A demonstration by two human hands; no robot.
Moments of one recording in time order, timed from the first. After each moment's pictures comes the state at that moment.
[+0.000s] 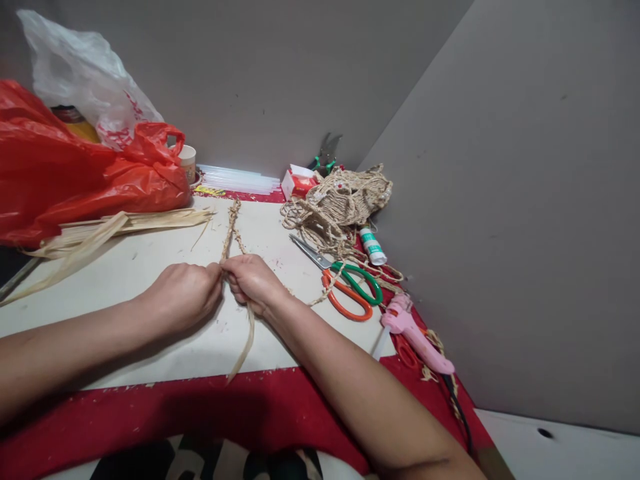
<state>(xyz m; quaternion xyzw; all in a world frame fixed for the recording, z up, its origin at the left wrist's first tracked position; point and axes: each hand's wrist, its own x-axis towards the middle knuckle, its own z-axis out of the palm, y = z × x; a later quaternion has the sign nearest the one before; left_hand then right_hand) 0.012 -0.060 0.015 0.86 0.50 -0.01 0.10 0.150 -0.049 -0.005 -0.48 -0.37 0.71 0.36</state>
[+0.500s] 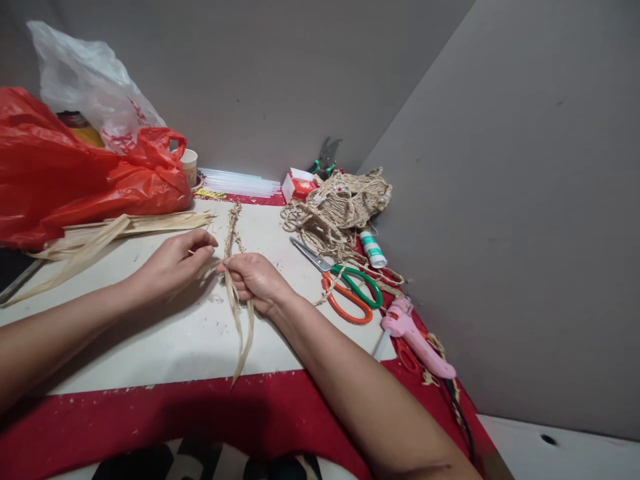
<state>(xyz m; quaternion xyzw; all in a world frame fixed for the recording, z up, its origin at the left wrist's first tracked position) -0.001 -0.033 0.021 0.77 0.50 0.26 0.30 0.159 -0.043 -0.003 -0.42 -0.36 0.76 0.35</state>
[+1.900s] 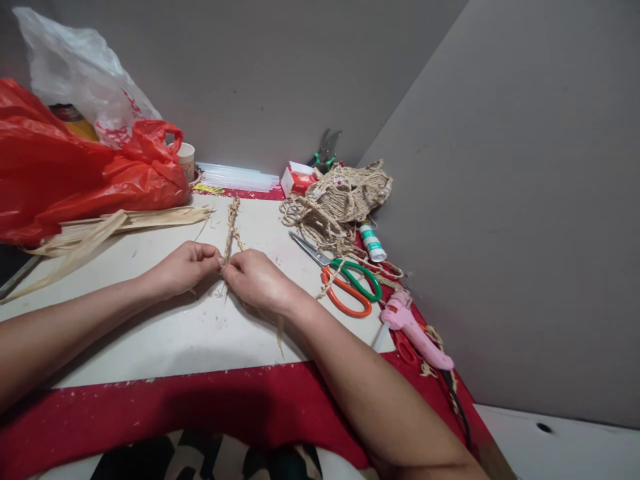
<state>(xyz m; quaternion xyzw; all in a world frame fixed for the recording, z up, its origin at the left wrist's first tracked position) 0.007 -0.027 -0.004 0.67 0.46 0.24 0.53 0.166 -0.056 0.021 -0.54 -0.70 0.42 0.19</state>
